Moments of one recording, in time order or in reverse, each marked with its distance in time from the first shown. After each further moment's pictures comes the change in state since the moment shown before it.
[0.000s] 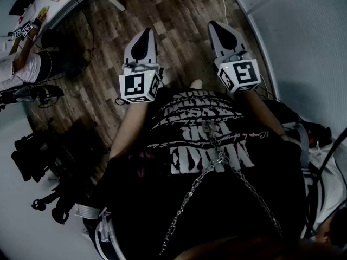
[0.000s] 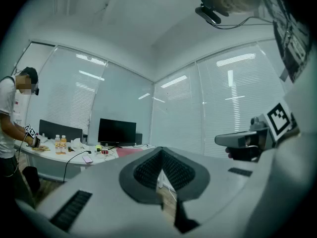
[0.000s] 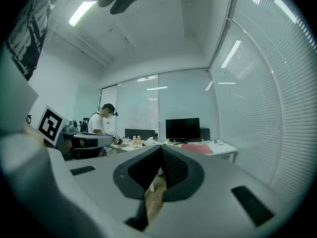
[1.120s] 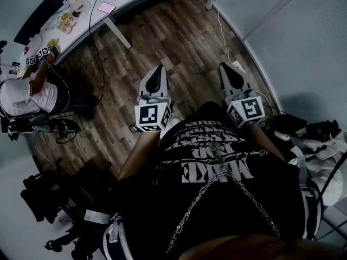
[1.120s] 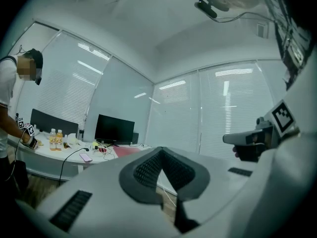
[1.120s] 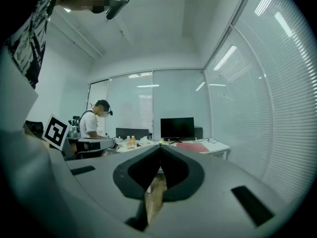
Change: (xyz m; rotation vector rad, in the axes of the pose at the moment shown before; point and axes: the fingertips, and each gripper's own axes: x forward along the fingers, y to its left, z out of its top) left arm -0.080 0.127 0.033 -0.090 -0.002 -0.125; right arm 0.020 0.144 0.046 0.011 0.045 -0.158
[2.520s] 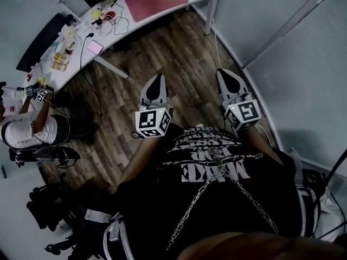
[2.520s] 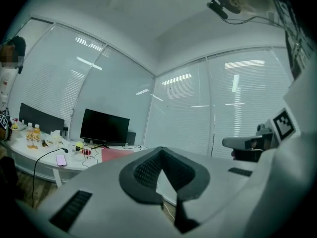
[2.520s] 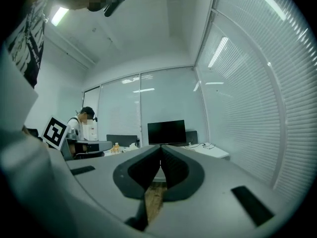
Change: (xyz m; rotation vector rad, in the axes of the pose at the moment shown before) left arm 0.290 -0.057 0.008 -0.013 0.005 0.047; right arm 0.129 -0.276 0.022 0.049 -0.060 0.043
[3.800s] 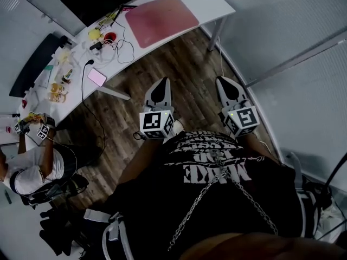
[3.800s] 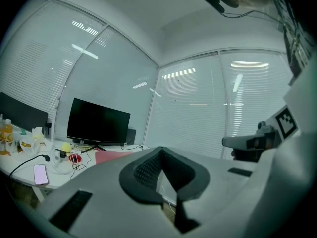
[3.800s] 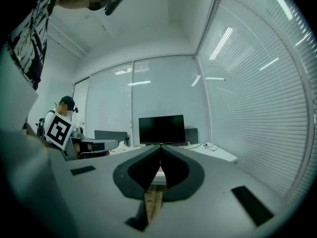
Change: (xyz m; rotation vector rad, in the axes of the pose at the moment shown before) left arm 0.192 0.173 0.018 -0.042 0.060 -0.082; right arm 0.246 -0.029 0.001 -0.003 0.072 -0.063
